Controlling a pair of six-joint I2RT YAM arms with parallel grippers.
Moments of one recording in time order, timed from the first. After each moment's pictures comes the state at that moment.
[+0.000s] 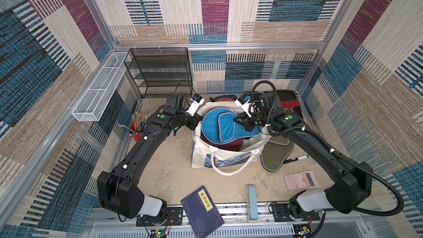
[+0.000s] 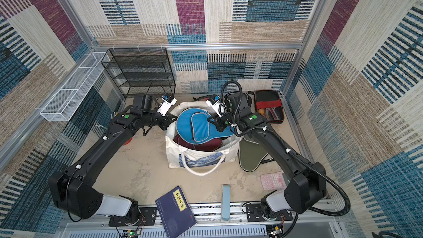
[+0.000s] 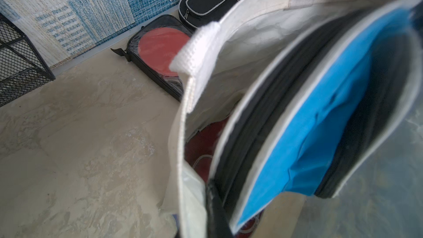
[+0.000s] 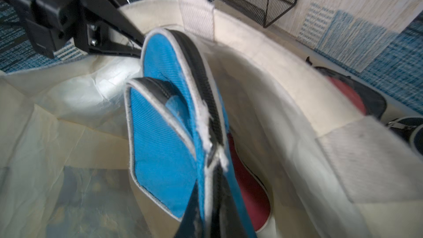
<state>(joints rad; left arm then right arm) -0.32 1.43 1.38 -0.68 0.38 0.23 0.46 1.42 1.36 -0.52 -0.49 -0.15</state>
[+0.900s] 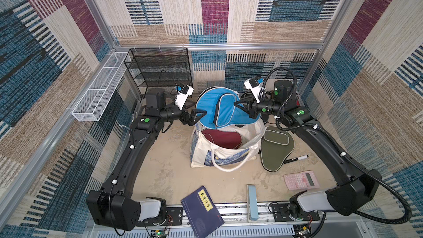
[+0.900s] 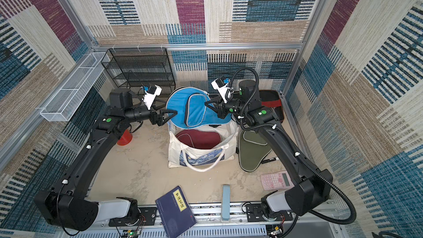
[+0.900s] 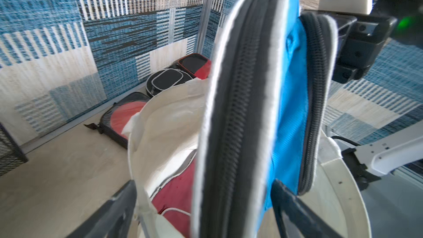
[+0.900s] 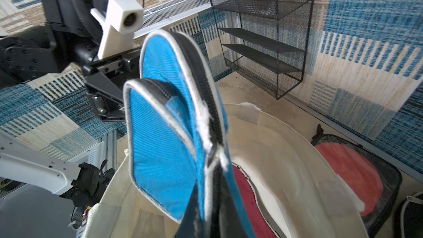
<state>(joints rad) -0.18 1.34 1.36 -0.46 0.85 0.10 0.40 1.40 1.47 -0.37 -0.75 0.02</state>
